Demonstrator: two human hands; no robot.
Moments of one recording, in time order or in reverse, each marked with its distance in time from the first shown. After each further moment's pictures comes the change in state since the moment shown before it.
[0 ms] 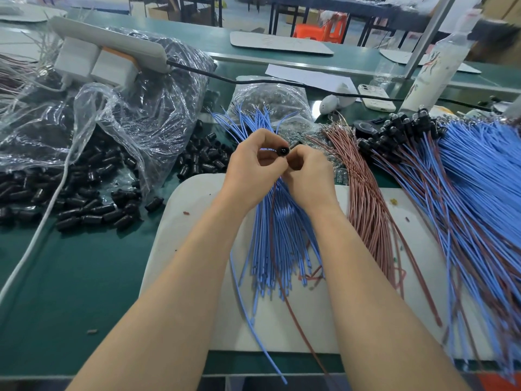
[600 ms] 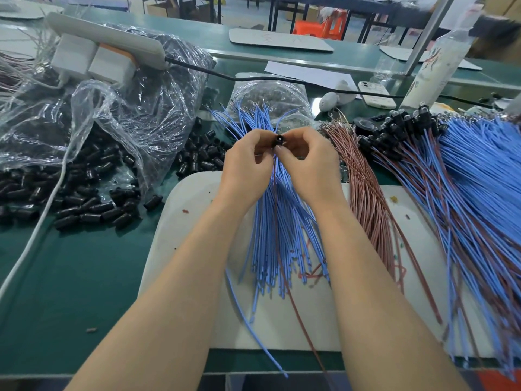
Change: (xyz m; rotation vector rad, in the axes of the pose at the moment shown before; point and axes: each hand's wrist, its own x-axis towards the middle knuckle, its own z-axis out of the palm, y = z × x) left_hand 0.005 -0.008 -0.001 0.176 0.079 0.049; right_hand 0.000 -0.012 -0.006 0.174 0.088 -0.098
